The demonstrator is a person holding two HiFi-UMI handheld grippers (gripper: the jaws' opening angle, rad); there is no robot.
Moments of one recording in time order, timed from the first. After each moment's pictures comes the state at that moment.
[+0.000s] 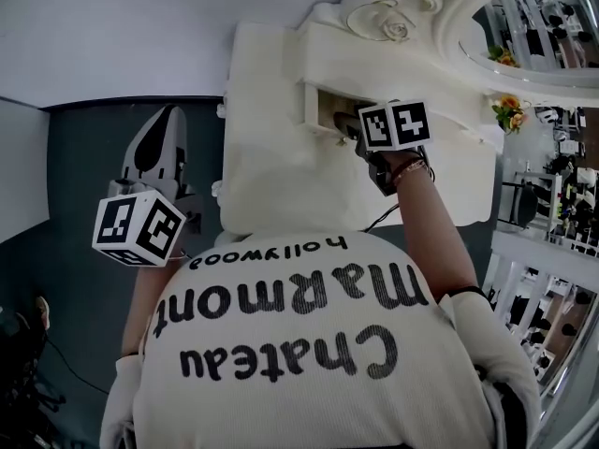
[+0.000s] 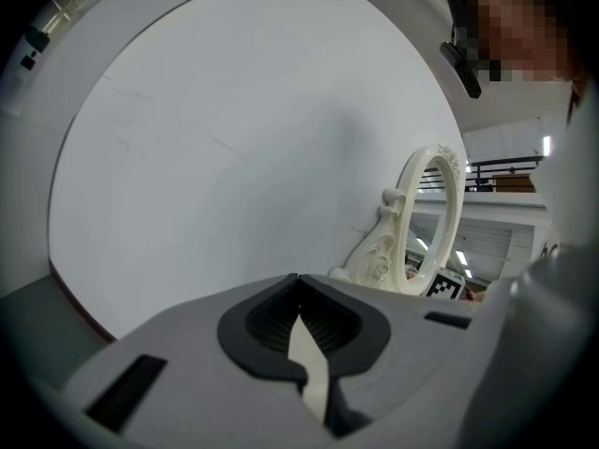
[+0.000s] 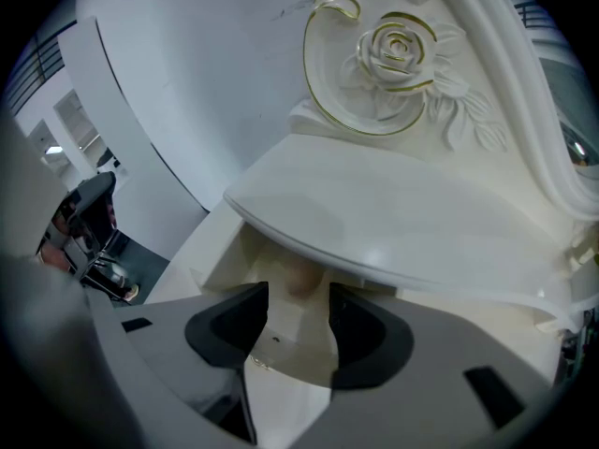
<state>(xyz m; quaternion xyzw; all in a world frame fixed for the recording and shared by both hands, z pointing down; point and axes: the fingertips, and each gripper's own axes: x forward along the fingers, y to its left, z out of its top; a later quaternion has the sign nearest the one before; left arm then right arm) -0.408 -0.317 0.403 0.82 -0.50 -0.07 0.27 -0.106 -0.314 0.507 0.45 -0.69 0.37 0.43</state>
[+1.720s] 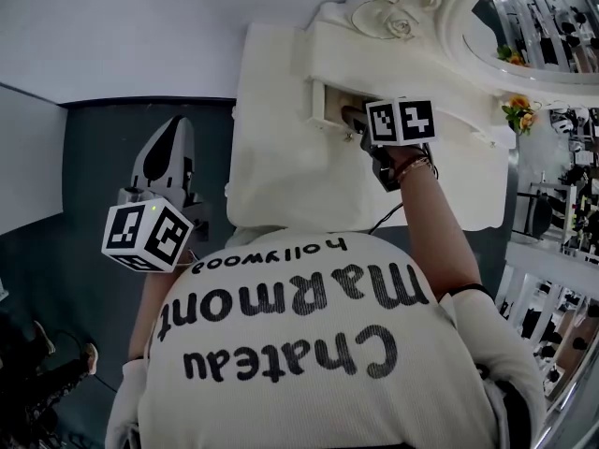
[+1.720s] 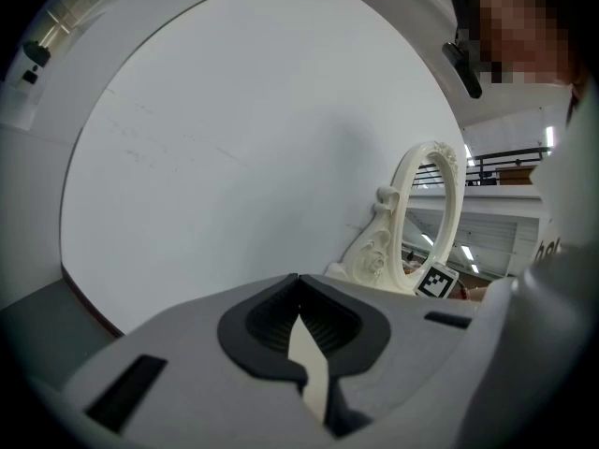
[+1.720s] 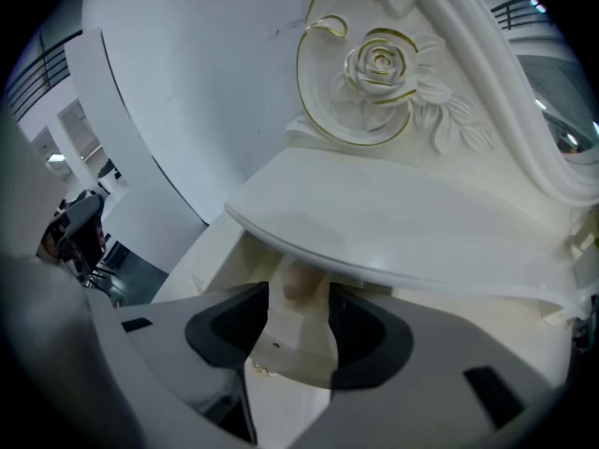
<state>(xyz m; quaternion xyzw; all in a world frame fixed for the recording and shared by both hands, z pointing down) -0.408 -0.284 0.398 0.81 -0.52 -0.05 0.26 -0.103 -0.317 0.502 0.47 -0.71 0.36 0.39</state>
